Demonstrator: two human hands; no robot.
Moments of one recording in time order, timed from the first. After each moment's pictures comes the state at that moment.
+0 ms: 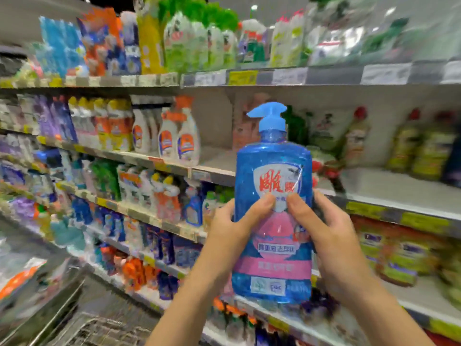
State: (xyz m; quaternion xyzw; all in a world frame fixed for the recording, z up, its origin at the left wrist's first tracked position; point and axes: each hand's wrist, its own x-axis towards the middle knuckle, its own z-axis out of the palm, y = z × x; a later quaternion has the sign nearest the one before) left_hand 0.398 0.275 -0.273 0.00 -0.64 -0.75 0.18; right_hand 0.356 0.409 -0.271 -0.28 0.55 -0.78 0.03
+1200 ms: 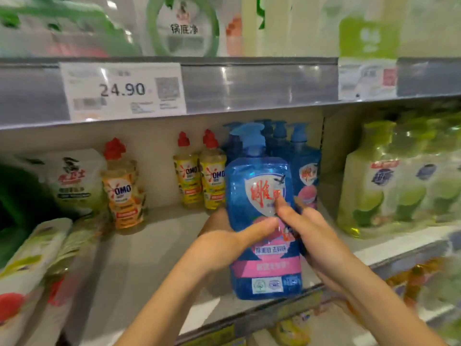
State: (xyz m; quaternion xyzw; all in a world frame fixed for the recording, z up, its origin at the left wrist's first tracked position) left_hand -0.011 0.628 -0.252 -0.30 -0.72 -0.62 -0.11; right_hand 0.039 0.779 -0.266 -0.05 0.64 -0.76 -0.13
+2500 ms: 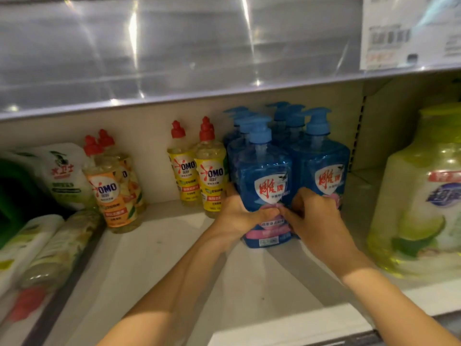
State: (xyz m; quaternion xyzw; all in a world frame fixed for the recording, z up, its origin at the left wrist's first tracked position) left_hand -0.136 0.718 -0.296 -0.20 -0.76 -0.62 -0.01; right_hand -0.063 0.855 -0.280 0.05 0.92 -0.31 -0.24
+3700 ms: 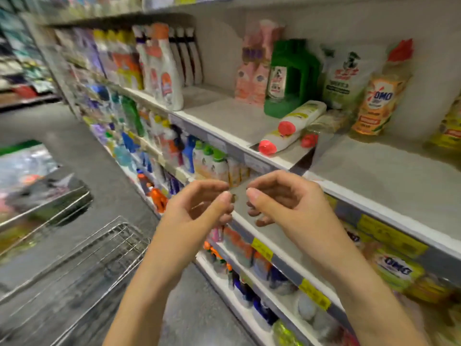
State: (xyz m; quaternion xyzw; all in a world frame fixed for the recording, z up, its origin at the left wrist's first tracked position) left_hand 0.276 0.469 -0.314 0.21 -0.67 -0.62 0.34; right_hand 0.153 0.578 -0.303 -0.43 0.59 -0.65 0.21
